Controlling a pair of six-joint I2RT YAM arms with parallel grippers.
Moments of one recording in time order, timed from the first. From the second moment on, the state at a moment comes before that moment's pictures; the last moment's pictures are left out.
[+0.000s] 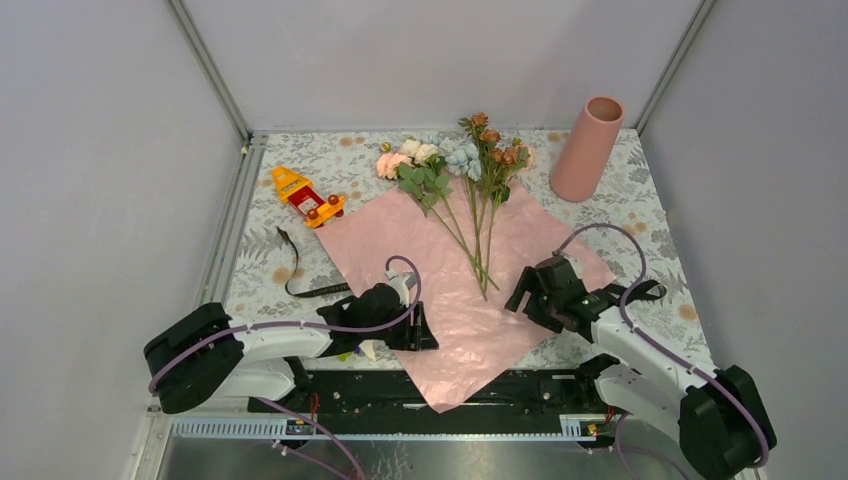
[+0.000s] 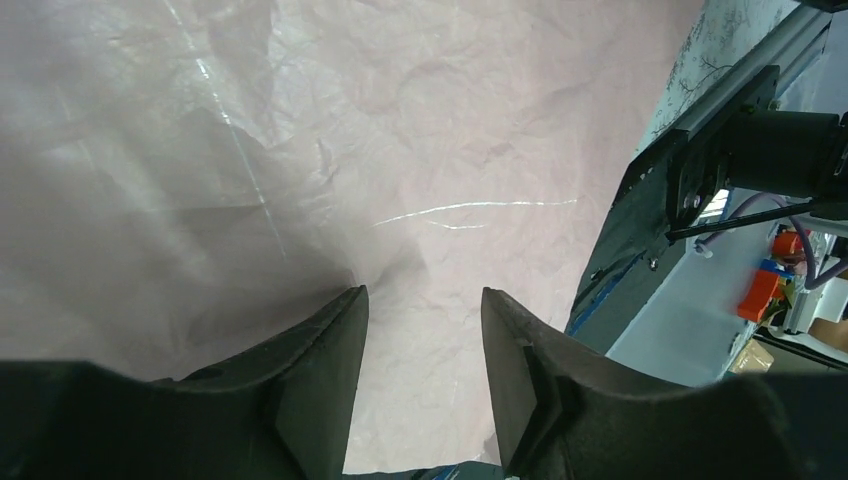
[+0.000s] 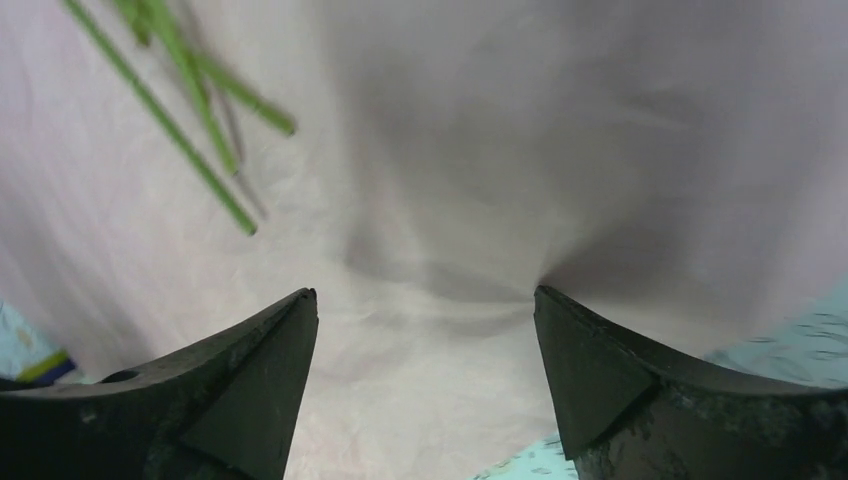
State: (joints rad) left arm -0.98 1.24 0.34 0.17 0.21 -0.91; right arm 0.53 0.97 0.40 -0.44 0.04 0.89
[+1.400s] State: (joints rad) left arm -0.63 1.43 0.80 0.19 0.05 -0.95; right arm 0.06 0.66 0.52 -0.65 -0.13 0.60
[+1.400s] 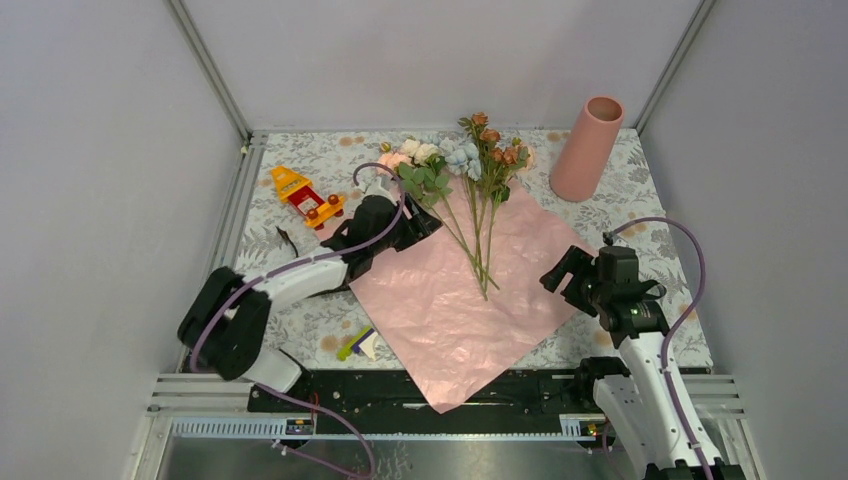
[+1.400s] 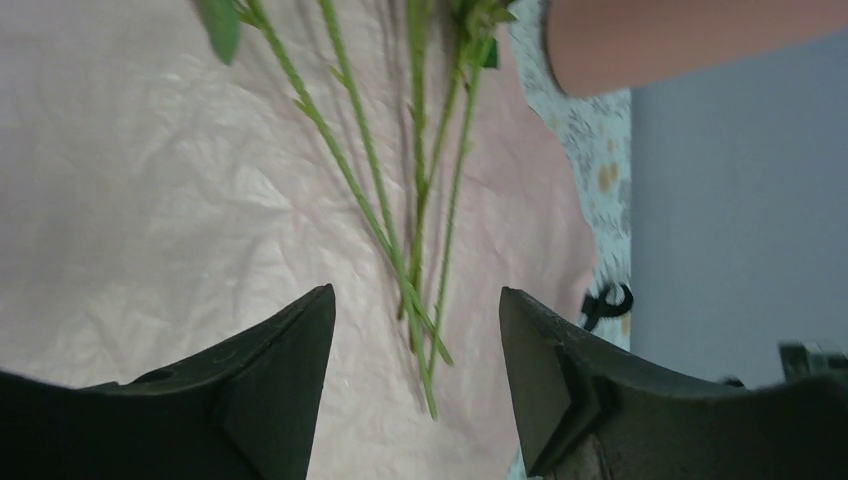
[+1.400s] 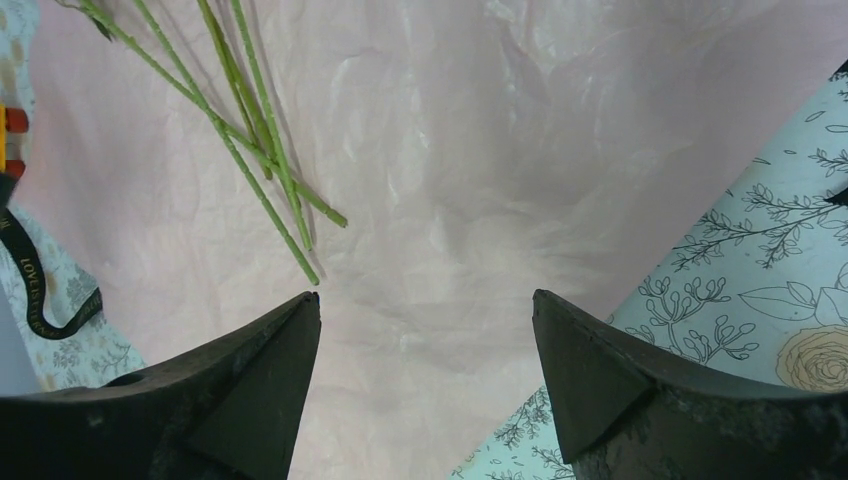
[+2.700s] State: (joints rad) left arm -0.61 2.06 1.28 0.15 -0.03 -0.99; right arm 0.06 0.62 0.50 -0.65 -0.20 0.59
